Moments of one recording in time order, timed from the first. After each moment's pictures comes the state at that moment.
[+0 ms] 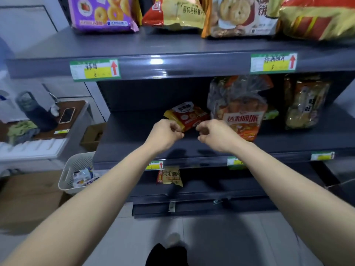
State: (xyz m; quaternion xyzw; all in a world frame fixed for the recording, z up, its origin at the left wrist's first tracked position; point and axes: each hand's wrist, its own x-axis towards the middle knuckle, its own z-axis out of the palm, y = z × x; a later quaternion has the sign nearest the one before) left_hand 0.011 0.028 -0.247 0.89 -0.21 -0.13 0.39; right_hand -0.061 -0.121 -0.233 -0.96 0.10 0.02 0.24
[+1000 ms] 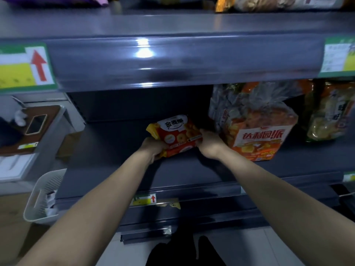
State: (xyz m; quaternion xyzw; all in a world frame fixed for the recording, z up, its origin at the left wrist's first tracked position) left_hand 0.161 -0.022 -0.361 0.79 0.06 -0.30 0.53; right_hand 0.081 -0.168 -0.338 -0.93 0.23 0.10 0.28
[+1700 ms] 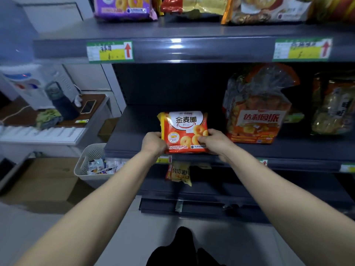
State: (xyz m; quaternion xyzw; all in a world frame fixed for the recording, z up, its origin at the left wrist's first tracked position) left_hand 0.008 0.061 -0.308 0.85 0.05 -0.15 0.50; right_hand -0.038 -0.104 -0.304 -0.77 0.24 0.06 0.59
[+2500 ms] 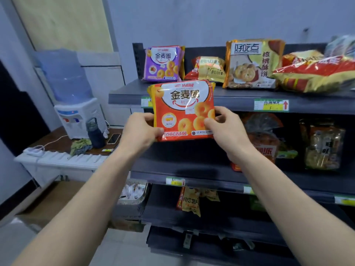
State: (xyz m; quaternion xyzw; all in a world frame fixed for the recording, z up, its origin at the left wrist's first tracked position) left_hand -0.109 0.142 -0.116 0.86 -0.08 0.08 0.49; right_hand -0.146 -0.039 -0.125 -0.79 0.06 -0.22 0.57
